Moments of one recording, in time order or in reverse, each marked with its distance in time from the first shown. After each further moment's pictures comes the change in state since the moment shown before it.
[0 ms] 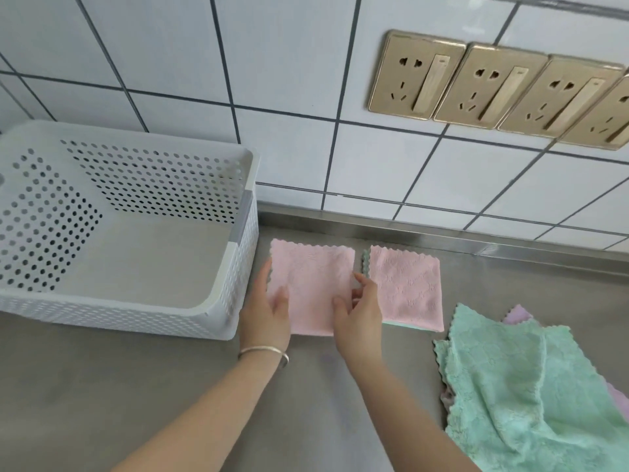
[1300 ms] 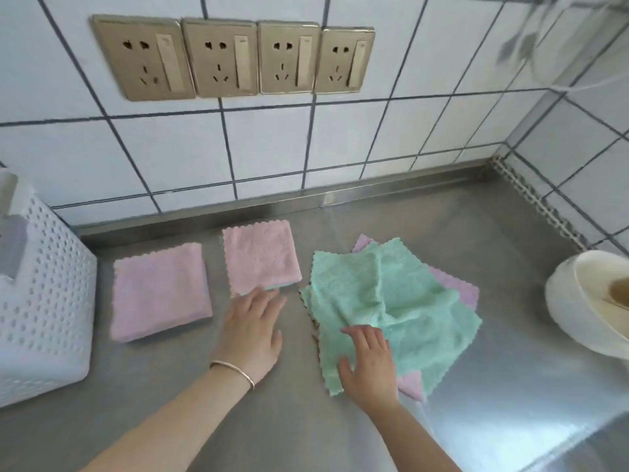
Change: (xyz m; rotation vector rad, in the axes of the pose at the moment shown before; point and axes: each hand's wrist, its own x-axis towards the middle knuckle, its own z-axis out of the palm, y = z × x) left_hand -0.078 0.021 0.108 0.768 -0.486 0.956; right_hand -0.081 0.156 -0.171 -0.663 0.254 -0.226
